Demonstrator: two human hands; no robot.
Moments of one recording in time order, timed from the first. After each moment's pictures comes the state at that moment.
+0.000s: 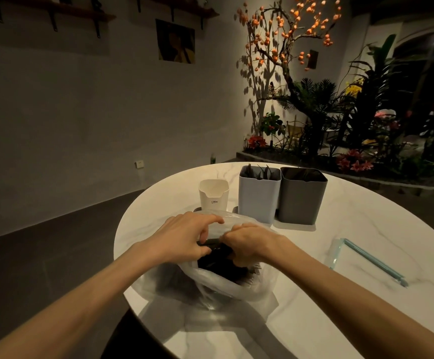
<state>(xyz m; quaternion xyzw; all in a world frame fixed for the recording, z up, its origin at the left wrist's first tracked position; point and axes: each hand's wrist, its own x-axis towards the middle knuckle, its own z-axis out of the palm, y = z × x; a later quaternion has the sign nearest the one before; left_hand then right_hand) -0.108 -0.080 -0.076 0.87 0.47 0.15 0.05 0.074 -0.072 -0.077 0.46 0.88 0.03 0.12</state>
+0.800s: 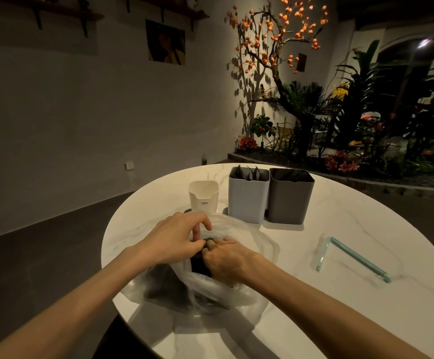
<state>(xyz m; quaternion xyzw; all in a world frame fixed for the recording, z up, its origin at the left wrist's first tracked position) -0.103 -0.077 -0.082 0.85 0.49 0.20 0.08 0.056 -0.076 -0.114 0.44 0.88 0.06 0.15</state>
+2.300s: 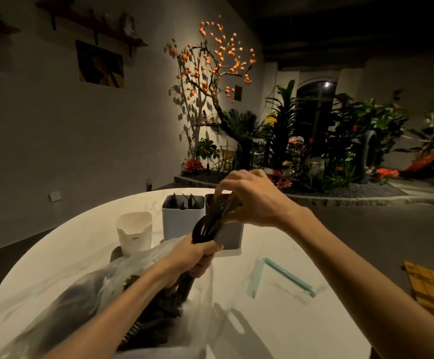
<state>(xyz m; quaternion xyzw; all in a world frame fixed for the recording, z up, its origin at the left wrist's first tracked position) 0.056 -0.034 -0.081 0.66 0.34 0.28 0.61 0.239 -0.077 0.036 0.53 0.81 0.18 -0.13</state>
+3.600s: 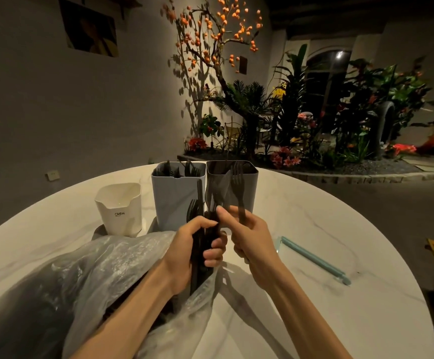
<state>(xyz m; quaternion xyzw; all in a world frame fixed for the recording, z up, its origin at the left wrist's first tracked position) 0.082 0.003 -0.154 0.47 0.22 0.33 0.79 0.217 -0.038 -0.140 0.52 0.46 -0.39 -0.60</state>
